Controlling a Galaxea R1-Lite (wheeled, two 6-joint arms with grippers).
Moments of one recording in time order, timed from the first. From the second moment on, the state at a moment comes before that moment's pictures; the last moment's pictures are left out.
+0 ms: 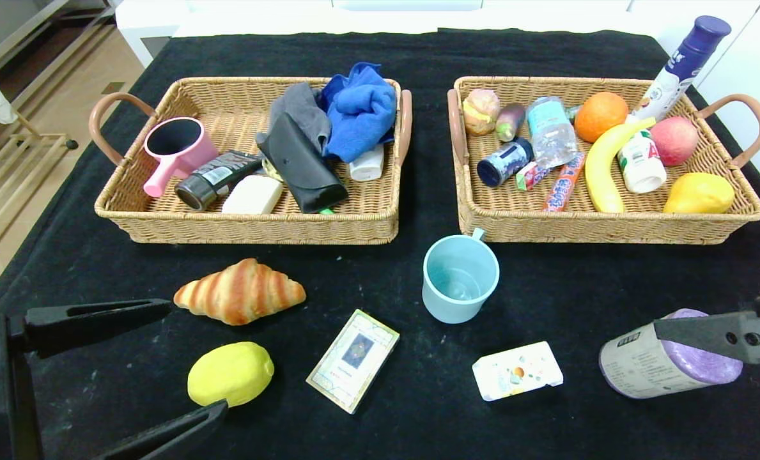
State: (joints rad) left arm -0.53 0.92 -0.64 -0.08 -0.20 0.21; right arm 0.62 1.29 -1.30 0.79 -0.25 0.34
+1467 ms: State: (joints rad) left arm -0.53 0.91 -0.64 -0.08 -0.20 0.22; right arm 0.59 1.43 -1.20 0.78 -0.32 0.47
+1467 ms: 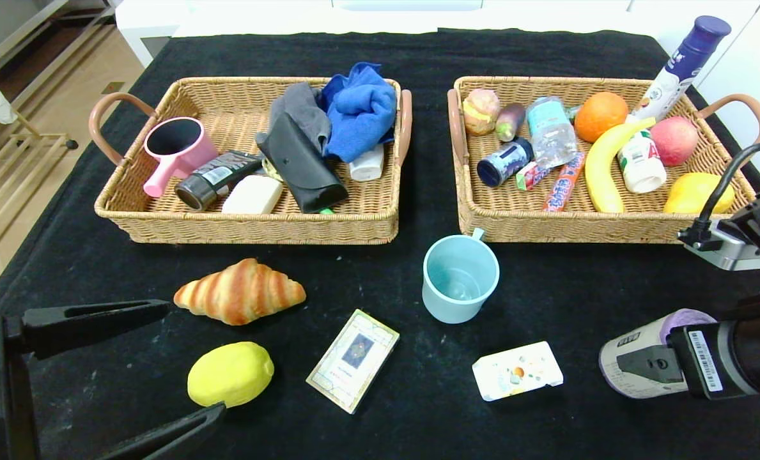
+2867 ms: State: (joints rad) left arm -0.53 0.91 -0.63 -0.08 -0.20 0.24; right arm 0.59 1.44 -1.17 0.76 -0.33 0.49
